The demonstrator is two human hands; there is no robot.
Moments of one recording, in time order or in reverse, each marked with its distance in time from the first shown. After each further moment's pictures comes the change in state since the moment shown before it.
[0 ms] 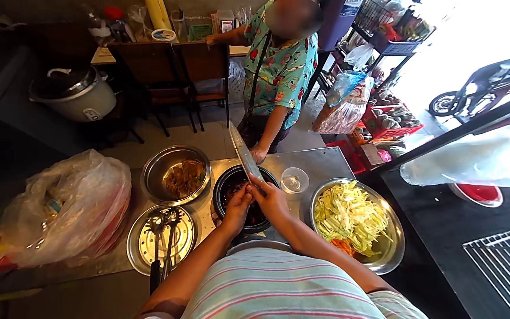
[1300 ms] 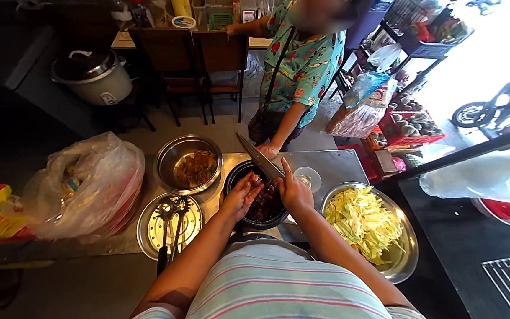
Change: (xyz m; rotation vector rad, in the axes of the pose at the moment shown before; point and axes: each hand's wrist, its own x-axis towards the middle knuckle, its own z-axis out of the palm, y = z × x) left_hand 0.012 0.022 -0.021 -0.394 0.197 -0.267; right_hand 0.017 0.006 -0.023 -0.512 -0.093 0.133
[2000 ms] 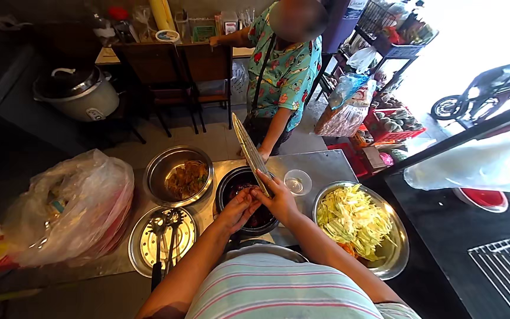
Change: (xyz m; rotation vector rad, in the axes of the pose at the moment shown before) left_hand -0.004 -0.008 -0.004 -0.019 -0.375 -0.064; right_hand -0.008 -0.003 0.002 0.495 0.093 -0.247
